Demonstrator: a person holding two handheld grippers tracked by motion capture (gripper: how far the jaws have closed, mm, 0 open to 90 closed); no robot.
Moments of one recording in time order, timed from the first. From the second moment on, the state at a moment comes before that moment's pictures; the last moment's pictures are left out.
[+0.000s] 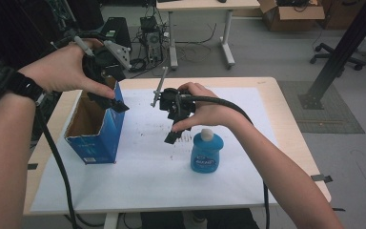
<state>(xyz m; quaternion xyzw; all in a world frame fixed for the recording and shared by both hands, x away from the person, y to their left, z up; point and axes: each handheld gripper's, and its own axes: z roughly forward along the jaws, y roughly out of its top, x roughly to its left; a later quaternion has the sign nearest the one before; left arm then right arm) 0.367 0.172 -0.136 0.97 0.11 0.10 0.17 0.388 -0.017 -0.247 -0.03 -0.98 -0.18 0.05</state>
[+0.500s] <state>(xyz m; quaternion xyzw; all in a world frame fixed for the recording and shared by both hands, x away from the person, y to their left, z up) 0.372 0.169 -0.140 0.98 0.10 0.09 0.17 0.393 -0.044 -0.226 -0.03 -0.96 -0.27 0.05</state>
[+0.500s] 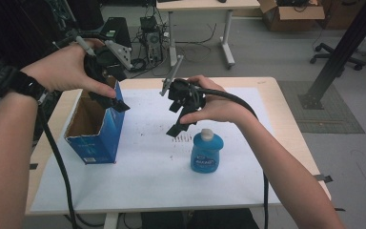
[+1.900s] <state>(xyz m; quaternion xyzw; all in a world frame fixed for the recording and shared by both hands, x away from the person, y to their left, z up) 0.366 0.152 -0.157 0.98 0.11 0.09 0.17 0.373 -0.201 -0.268 -0.08 -0.88 -0.47 0.02</state>
